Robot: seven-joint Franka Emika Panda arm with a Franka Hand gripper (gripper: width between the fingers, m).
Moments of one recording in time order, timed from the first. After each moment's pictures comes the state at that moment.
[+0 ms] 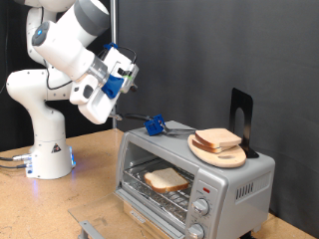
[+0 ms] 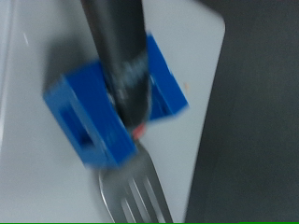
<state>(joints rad) -0.33 -0.53 0.16 -2.64 0.97 1.83 0.00</state>
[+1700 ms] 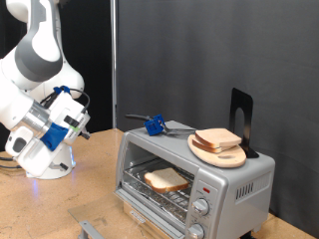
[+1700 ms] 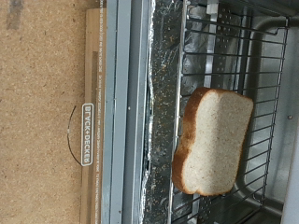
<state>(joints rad) -0.49 -0.16 -0.02 -2.54 0.85 1.96 -0.23</state>
